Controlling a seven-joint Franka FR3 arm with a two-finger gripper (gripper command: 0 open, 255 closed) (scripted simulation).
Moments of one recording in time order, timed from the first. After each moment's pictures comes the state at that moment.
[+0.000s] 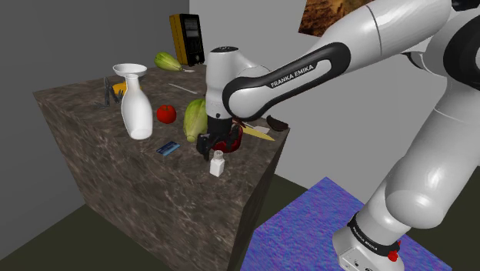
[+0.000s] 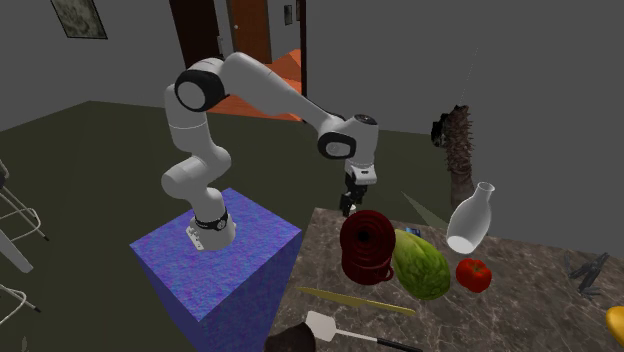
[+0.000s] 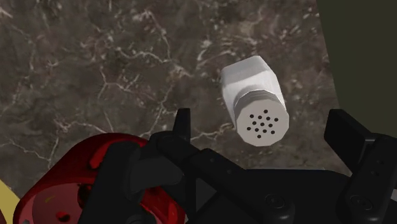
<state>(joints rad) 0.13 0.09 0.45 -2.14 -0.08 2.19 0.59</state>
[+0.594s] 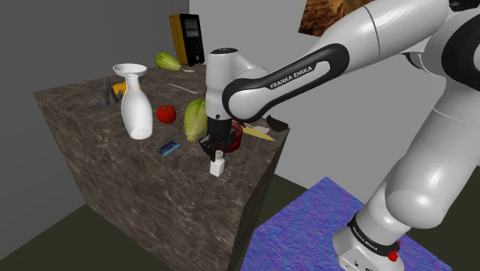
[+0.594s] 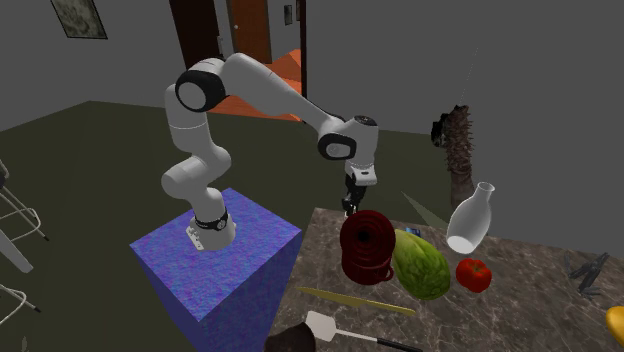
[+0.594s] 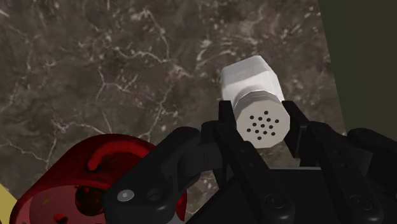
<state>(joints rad) 0.13 0.10 0.45 -2.14 -0.08 2.20 0.59</state>
